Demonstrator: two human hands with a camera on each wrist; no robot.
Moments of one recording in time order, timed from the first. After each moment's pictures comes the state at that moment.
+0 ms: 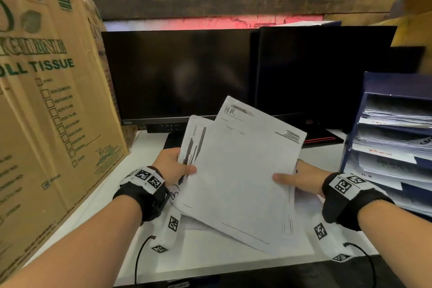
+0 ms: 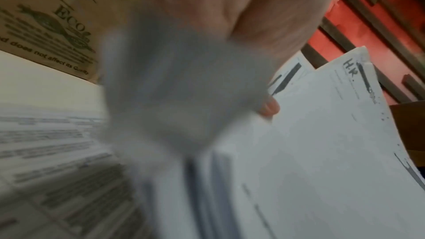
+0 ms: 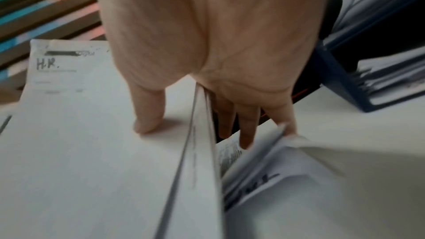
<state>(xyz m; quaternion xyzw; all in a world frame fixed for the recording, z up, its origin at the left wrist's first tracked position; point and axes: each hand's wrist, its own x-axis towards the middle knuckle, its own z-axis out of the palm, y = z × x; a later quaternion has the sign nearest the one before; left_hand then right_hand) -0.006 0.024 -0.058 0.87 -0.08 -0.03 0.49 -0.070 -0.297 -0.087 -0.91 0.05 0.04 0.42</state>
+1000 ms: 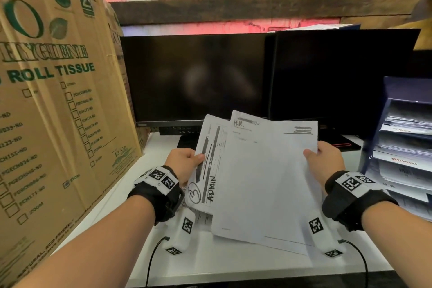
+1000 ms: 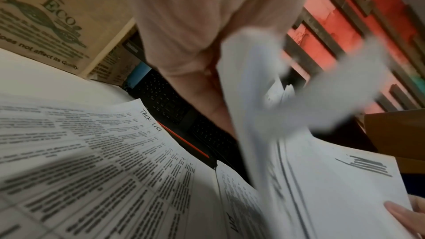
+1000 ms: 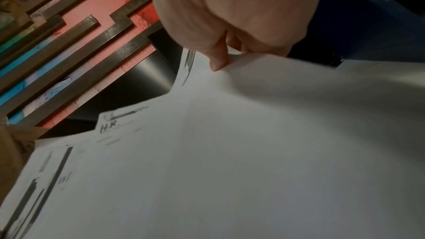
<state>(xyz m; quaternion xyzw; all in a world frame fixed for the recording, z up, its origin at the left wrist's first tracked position) -0.006 0.026 -0.050 0.82 -0.03 -0.01 0.57 -0.050 -0.280 -0.070 -0.81 0.22 -0.30 0.47</state>
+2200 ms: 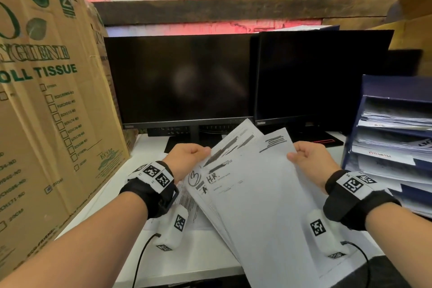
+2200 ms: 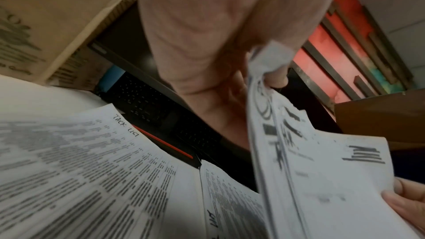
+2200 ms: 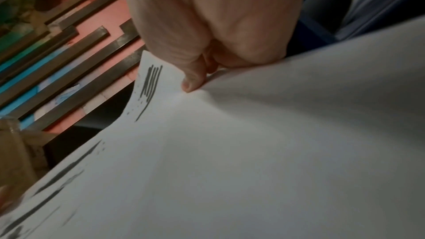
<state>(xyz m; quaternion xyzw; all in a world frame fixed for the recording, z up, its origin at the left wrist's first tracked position) -0.019 0.005 -0.032 0.82 -0.14 -0.09 0.54 -0.087 -0.282 -0.056 -0.84 0.07 -0.19 0.50</state>
